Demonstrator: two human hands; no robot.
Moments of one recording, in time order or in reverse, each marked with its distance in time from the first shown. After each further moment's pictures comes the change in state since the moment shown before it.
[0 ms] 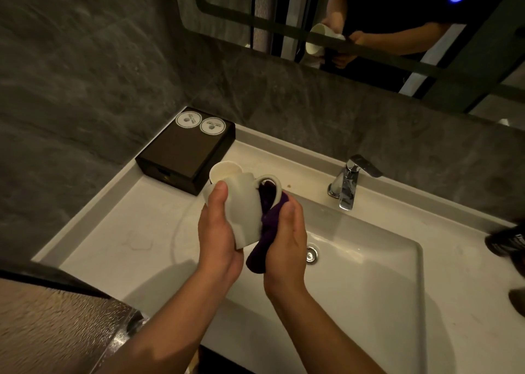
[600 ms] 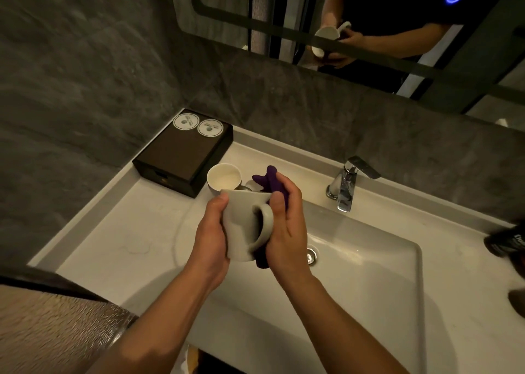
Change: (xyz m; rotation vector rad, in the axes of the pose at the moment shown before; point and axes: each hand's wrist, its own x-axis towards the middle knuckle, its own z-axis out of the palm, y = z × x) left_hand 0.009 0.005 -0.016 0.203 -0.195 -0.035; right_hand 0.026 -0.007 -0.009 -0.173 -0.139 -0.265
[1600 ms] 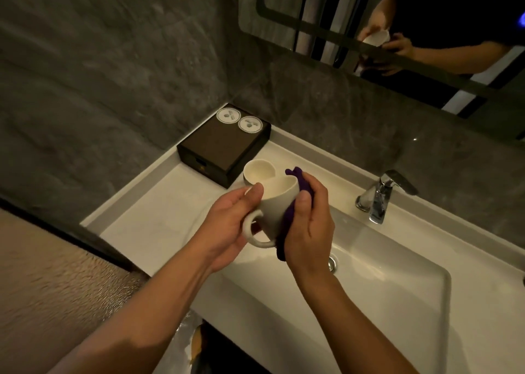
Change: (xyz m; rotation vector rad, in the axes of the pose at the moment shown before) left_hand -0.021 0.035 -0.034 0.005 -0.127 0.012; right_hand -0.009 0.003 0.019 -0.224 0.044 -0.184
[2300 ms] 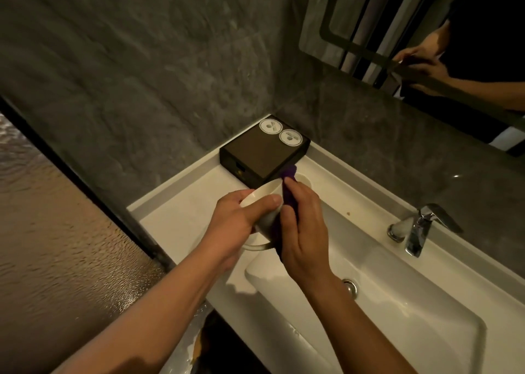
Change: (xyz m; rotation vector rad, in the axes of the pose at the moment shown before) left_hand -0.009 0.012 -0.049 0.141 0.258 0.210; right_hand -0.008 -0.024 0.046 -0.119 -0.378 -0.240
